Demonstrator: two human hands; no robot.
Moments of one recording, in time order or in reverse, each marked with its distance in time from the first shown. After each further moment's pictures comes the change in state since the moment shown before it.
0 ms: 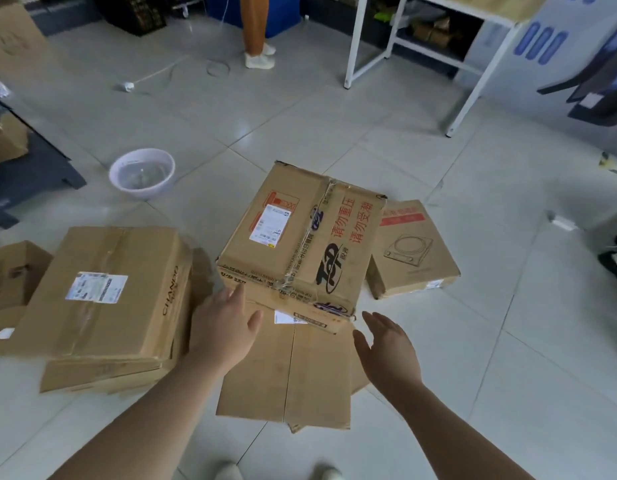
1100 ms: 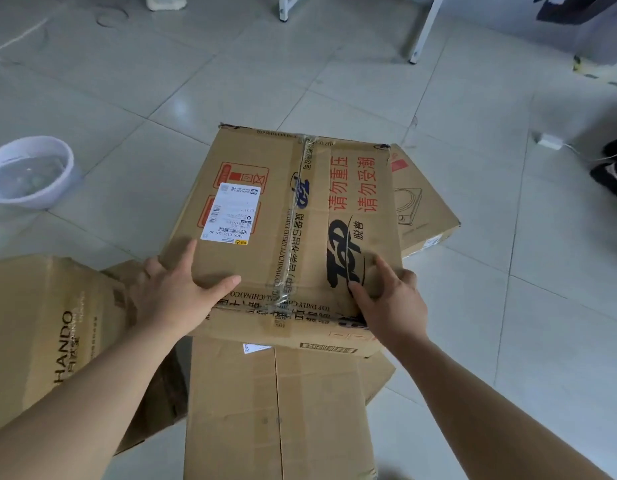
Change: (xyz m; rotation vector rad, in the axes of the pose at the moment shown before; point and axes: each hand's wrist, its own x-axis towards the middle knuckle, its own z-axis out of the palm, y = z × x) left_hand 0.206 -0.006 0.121 -0.179 -0.134 -0.157; right_hand 0.172 0.073 0.109 0.106 0.183 0.300
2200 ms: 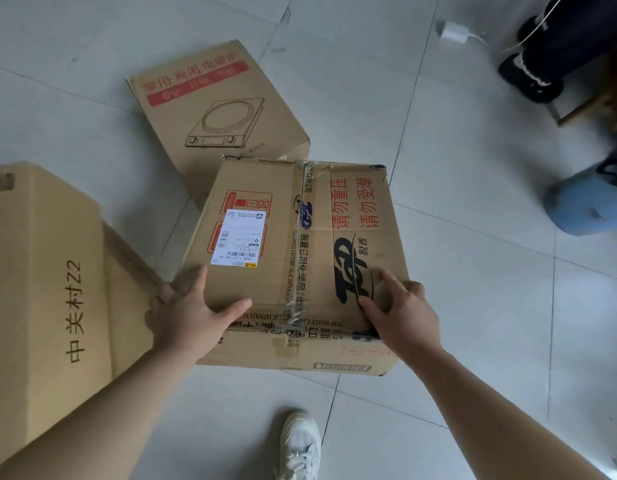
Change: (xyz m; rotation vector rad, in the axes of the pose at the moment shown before) left_hand -0.165 0.382 0.386 0.120 -0.188 0.013; right_hand 0.079 0.551 -0.092 -0.112 -0.144 0.184
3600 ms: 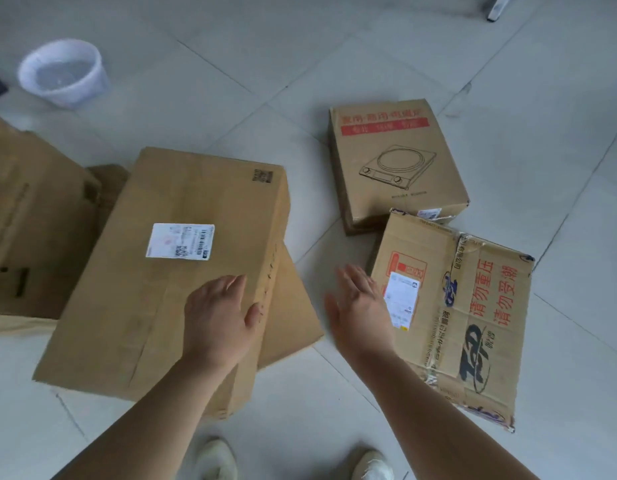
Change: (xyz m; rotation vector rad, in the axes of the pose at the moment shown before) left_hand -0.039 -0.211 -0.112 0.005 0.342 0.043; right_hand -0.107 -0.315 0.060 0.037 -0.114 -0.686
